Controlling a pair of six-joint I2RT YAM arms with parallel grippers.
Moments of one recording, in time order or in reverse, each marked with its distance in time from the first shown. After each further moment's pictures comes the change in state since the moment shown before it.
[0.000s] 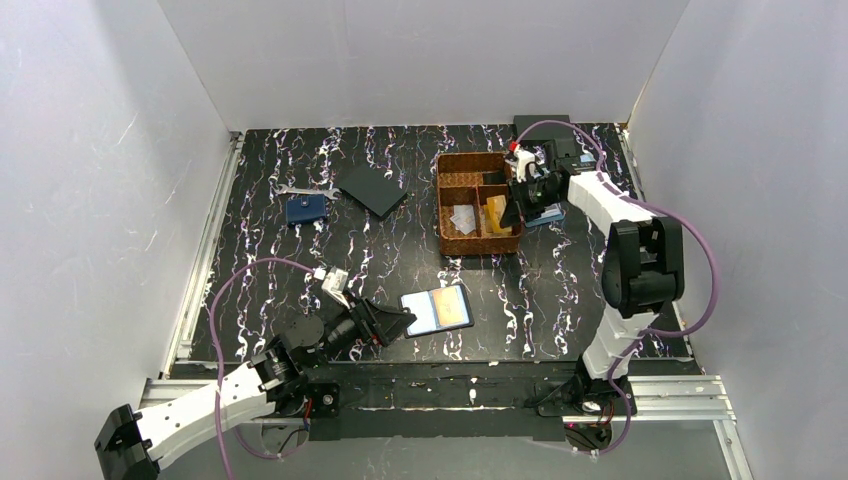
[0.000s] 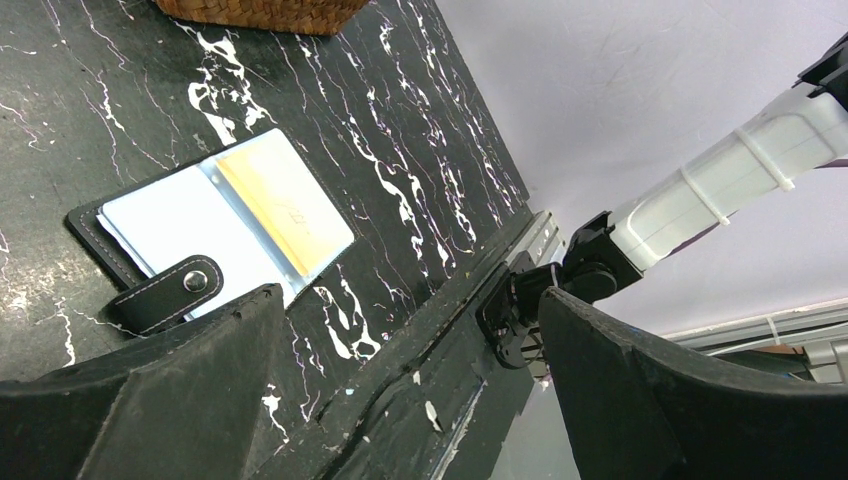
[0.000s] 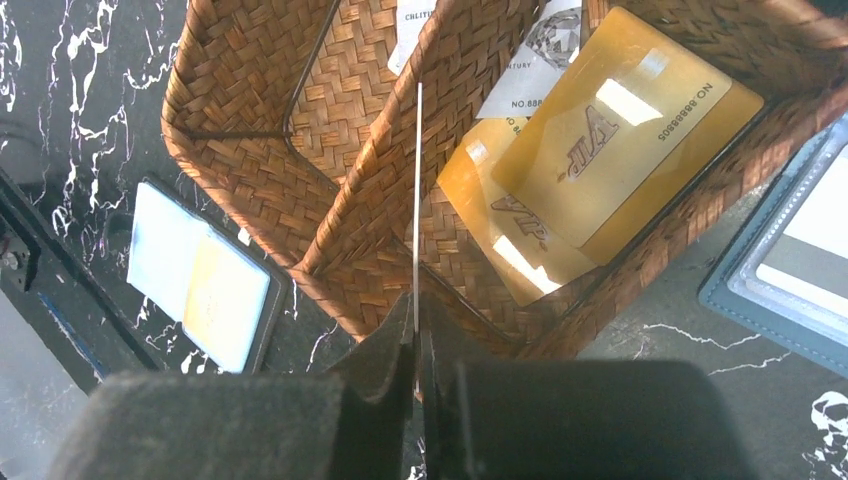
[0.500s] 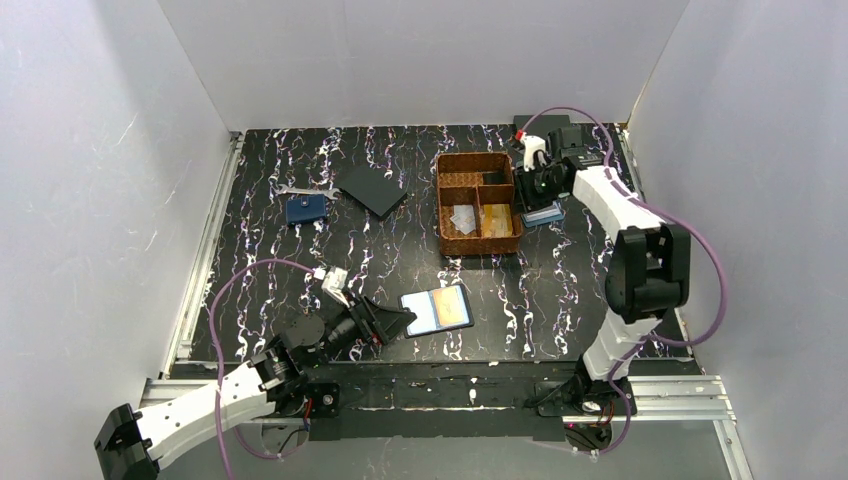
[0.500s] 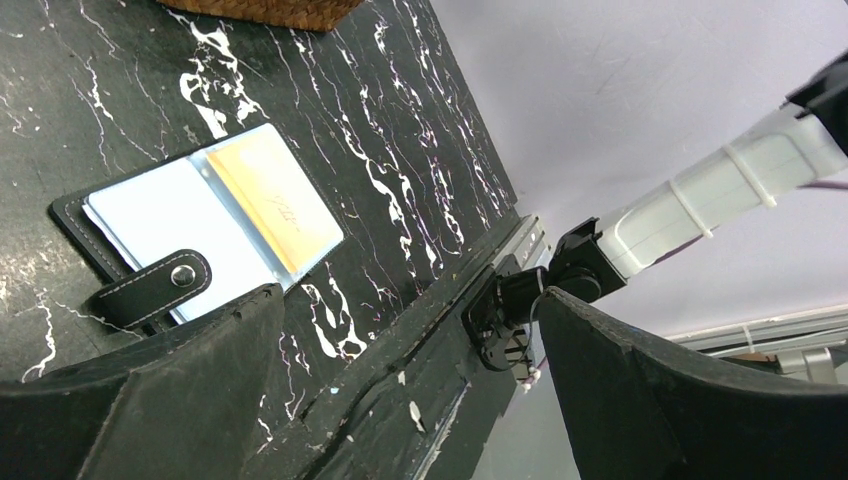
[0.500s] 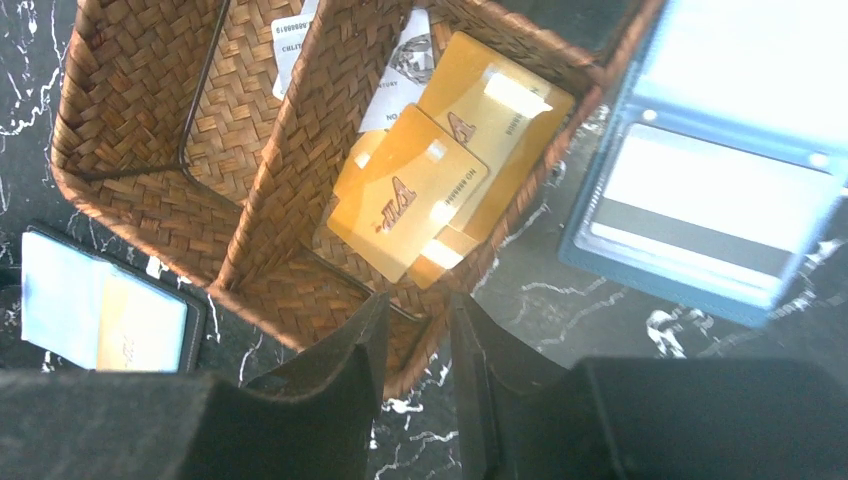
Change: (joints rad) left arm 0.000 0.002 0.006 -0.005 0.001 -0.043; right arm 0.004 -0.003 0.089 -0.036 0.214 -0.006
